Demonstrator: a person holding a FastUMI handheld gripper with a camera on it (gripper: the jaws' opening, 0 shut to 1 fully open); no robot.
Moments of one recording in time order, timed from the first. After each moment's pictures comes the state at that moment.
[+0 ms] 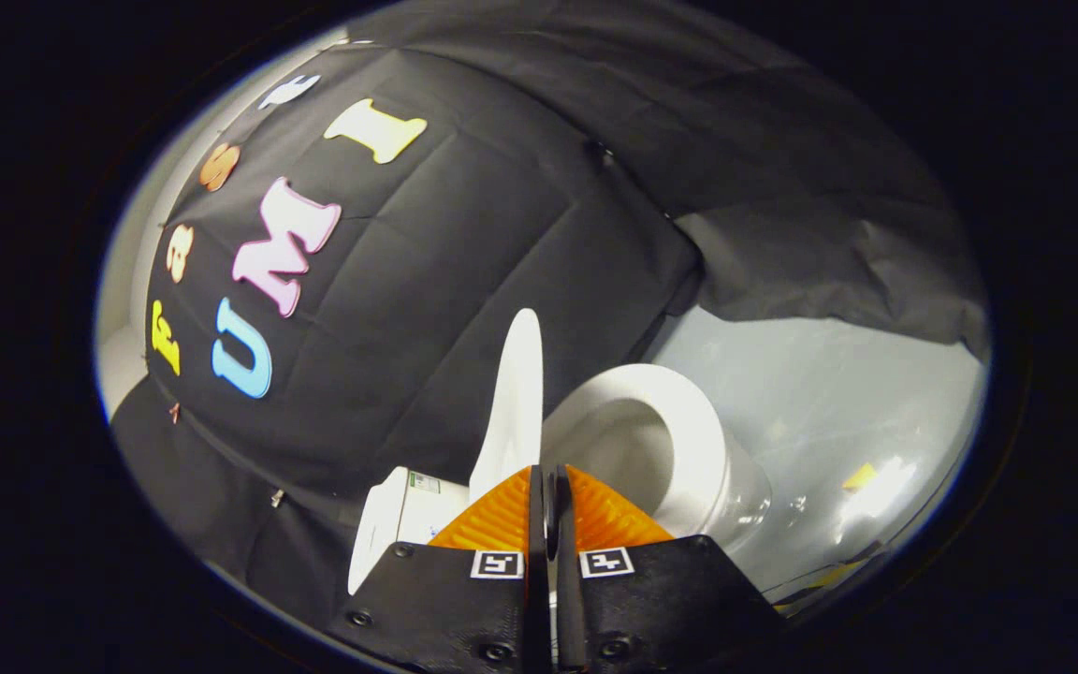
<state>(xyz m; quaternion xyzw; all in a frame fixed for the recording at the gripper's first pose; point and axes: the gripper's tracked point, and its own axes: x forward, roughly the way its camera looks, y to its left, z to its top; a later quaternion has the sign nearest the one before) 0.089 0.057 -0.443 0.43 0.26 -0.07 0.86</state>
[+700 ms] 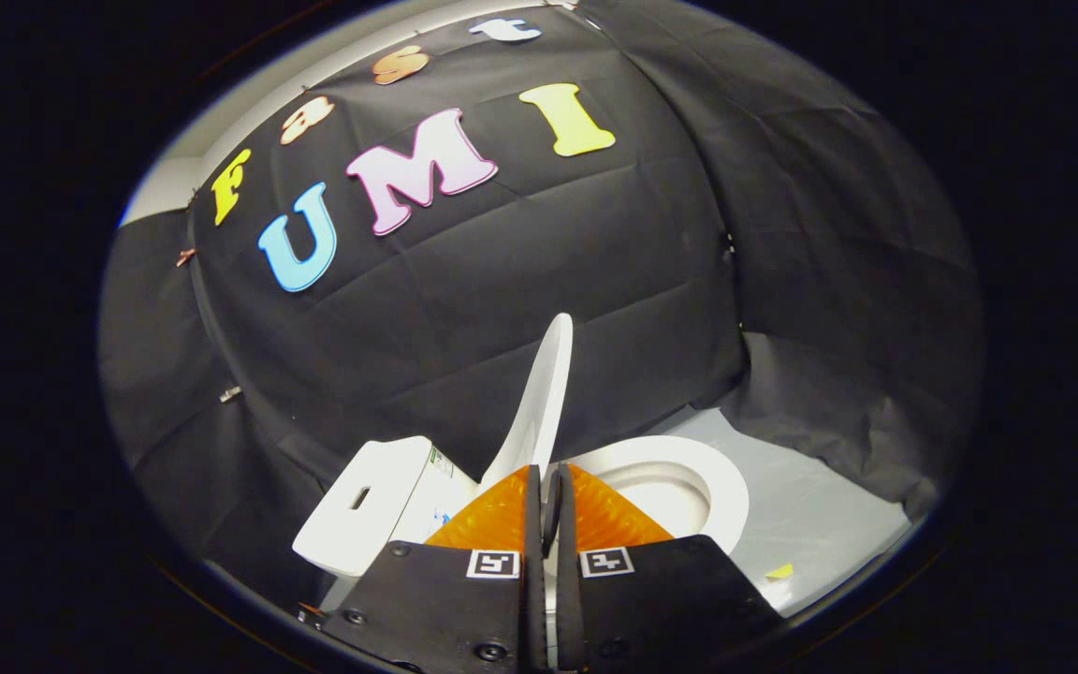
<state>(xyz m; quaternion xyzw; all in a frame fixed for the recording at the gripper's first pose) 0.113 0.158 -0.337 0.21 0.25 -0.03 0.95</state>
